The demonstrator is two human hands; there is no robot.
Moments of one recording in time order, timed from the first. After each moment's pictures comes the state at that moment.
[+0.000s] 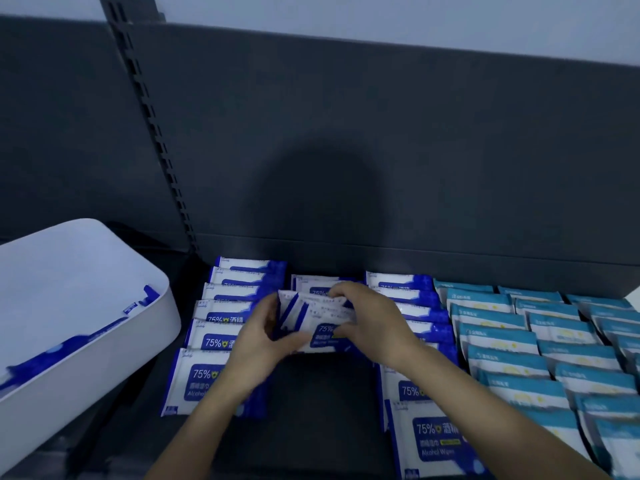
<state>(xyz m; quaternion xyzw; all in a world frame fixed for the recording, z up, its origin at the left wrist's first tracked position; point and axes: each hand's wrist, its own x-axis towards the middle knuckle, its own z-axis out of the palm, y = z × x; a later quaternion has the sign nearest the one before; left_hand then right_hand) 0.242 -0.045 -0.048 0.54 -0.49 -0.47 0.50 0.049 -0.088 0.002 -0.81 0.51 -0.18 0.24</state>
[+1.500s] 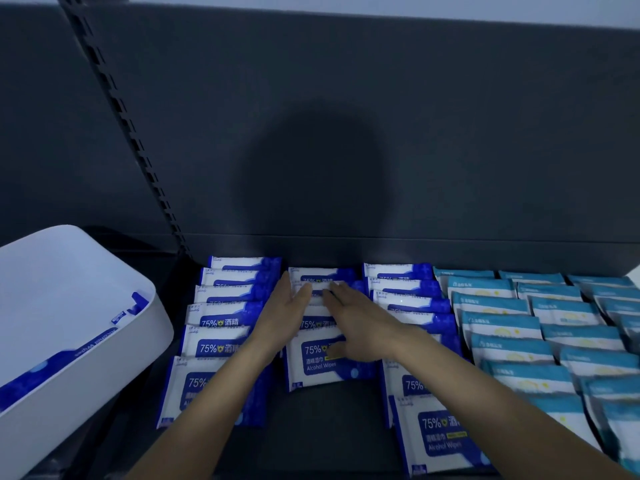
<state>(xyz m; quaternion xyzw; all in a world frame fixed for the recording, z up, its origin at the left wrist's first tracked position) 0.213 -0.093 -0.028 0.64 -0.50 -0.48 0.35 0.059 -0.110 -0.023 -0.86 0.46 0.09 0.19</state>
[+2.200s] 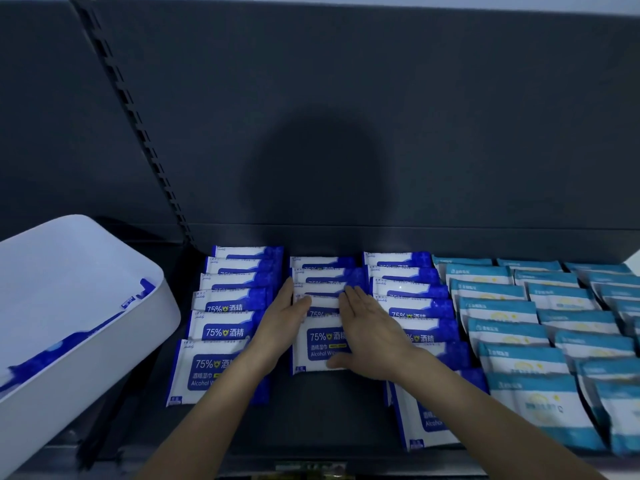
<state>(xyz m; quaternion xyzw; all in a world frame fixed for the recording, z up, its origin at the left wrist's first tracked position) 0.218 -0.066 -0.046 0.61 -0.46 -0.52 0.37 0.050 -0.071 -0.043 -0.85 0.51 0.07 0.13</state>
